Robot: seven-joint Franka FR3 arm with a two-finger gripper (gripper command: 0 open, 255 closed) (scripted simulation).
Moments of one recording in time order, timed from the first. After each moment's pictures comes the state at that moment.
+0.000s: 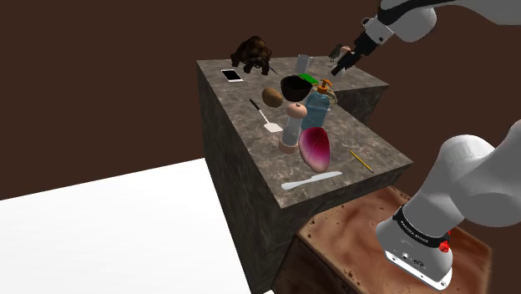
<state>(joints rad) 0.36 -0.31 -0.85 -2.20 0.20 2.27 -0.67</state>
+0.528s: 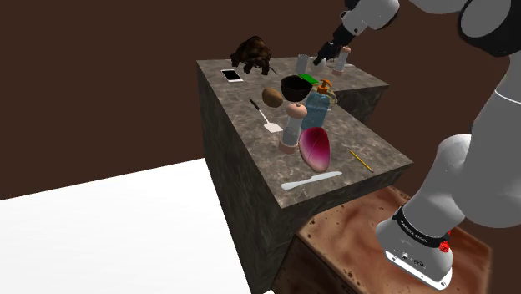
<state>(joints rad) 0.42 0.17 -0.98 -1.83 0.63 2.12 -0.88</state>
